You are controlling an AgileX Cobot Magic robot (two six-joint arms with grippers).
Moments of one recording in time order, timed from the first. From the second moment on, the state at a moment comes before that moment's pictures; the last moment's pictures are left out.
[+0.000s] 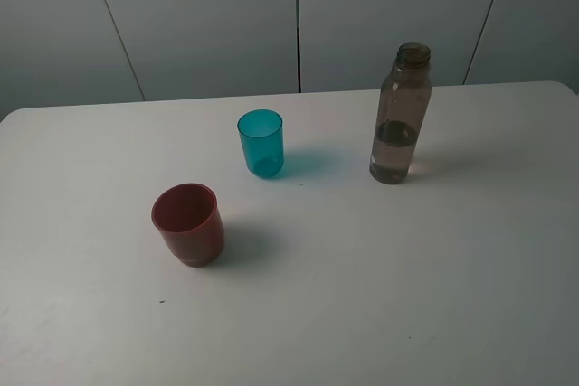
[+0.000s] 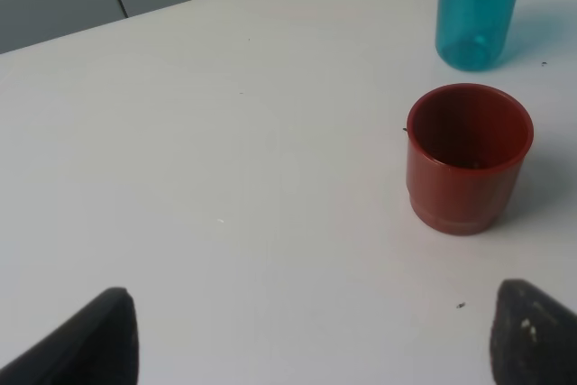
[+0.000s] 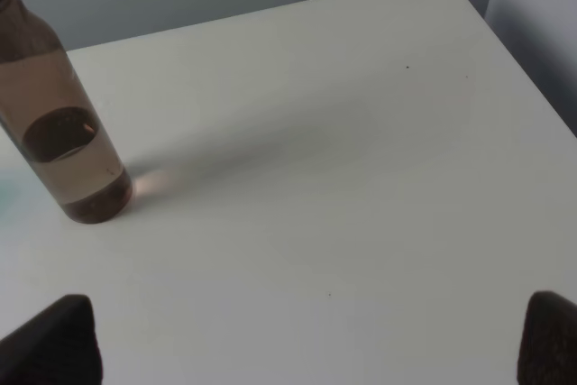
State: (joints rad) left arm -0.12 0.00 -0.51 -0.08 1.09 0.16; right arm -0.13 0.00 -0.50 -0.01 1.10 0.12
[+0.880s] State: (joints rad) left arm -0.12 0.00 -0.51 -0.08 1.09 0.16; right arm -0.13 0.00 -0.50 -0.01 1.10 0.12
